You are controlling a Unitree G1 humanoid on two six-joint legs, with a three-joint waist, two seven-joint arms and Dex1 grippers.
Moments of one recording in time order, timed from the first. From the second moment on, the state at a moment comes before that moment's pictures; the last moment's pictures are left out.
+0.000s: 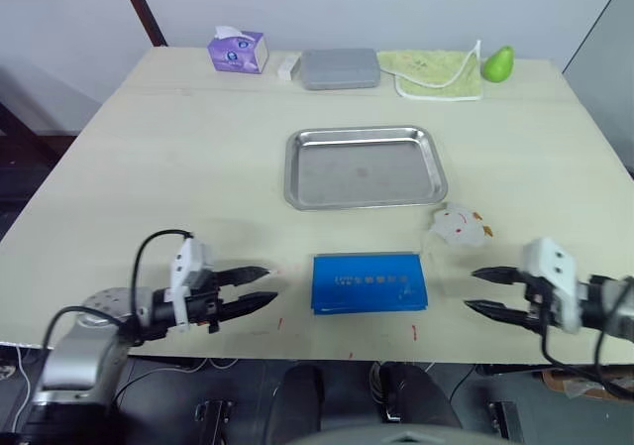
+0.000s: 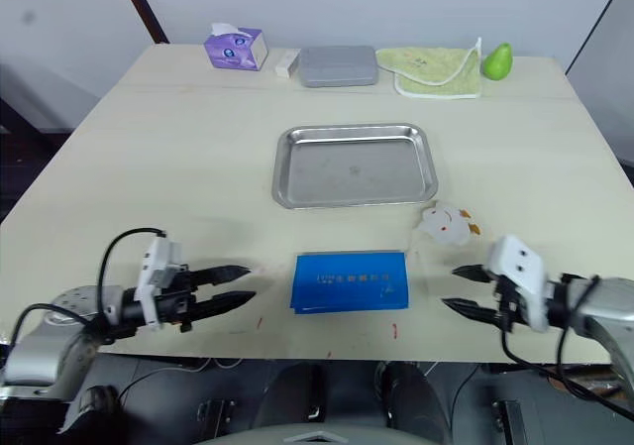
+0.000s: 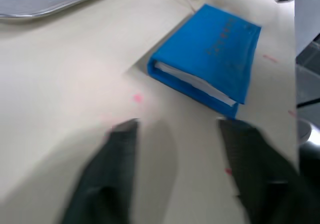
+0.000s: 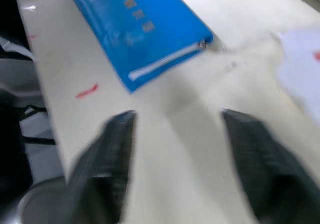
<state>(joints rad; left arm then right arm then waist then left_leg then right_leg) 0.13 0.80 0.25 -0.13 -0.57 0.34 -1.26 0.28 -0.85 -0.36 -0.57 0.45 0.56 1.14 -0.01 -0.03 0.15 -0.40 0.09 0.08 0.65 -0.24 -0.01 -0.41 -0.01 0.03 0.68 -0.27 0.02</state>
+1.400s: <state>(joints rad) -0.01 0.84 0.15 -0.27 -0.69 0.37 -1.44 -0.03 -0.73 0.23 -0.54 0.16 0.34 0.93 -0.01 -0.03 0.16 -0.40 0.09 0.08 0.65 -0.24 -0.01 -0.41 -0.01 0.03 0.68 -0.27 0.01</state>
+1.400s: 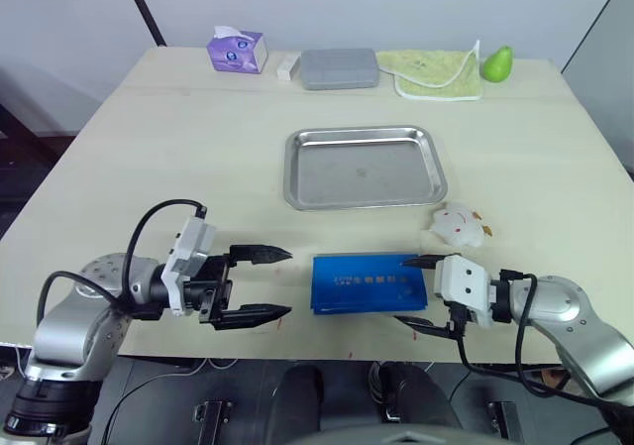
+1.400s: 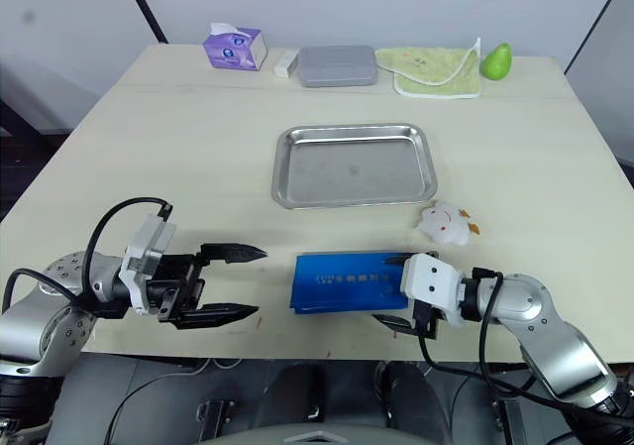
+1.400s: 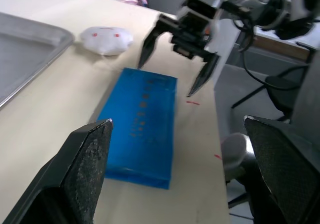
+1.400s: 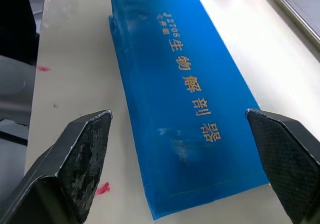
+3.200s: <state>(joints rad) 0.00 0.76 0.09 -0.18 -0.61 0.19 -1.45 -0.03 -0.66 0.29 -0.18 -0.01 -0.26 0.83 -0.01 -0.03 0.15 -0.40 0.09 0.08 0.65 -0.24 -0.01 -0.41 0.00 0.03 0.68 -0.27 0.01</state>
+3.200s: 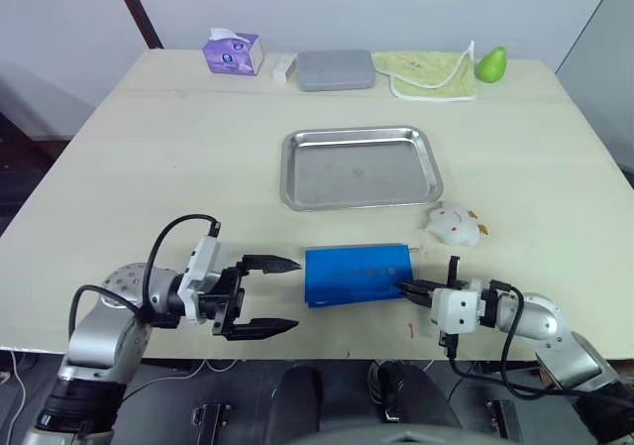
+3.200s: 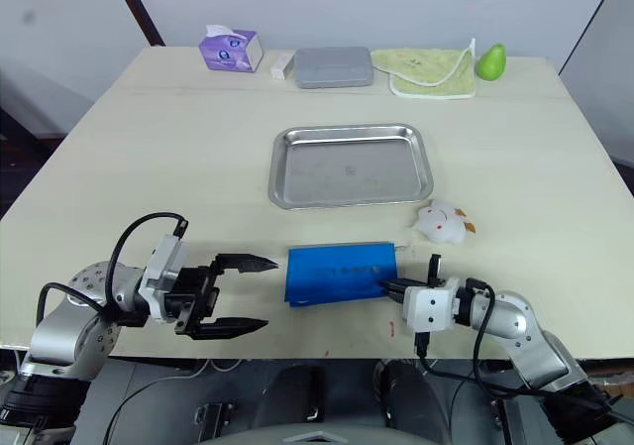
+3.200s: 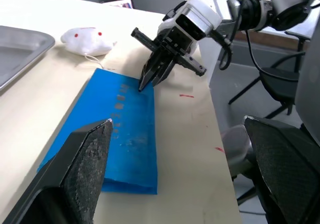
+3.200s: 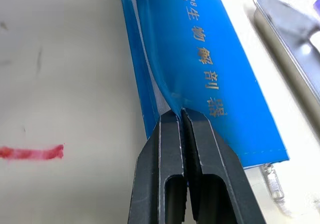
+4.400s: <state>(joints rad) 0.05 0.74 0.19 -0.24 -0.69 0.26 -1.31 -0.55 -0.79 0.24 -0.04 0.50 0.63 1.34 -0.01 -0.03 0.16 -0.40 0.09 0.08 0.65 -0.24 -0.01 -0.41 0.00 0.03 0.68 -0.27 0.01</state>
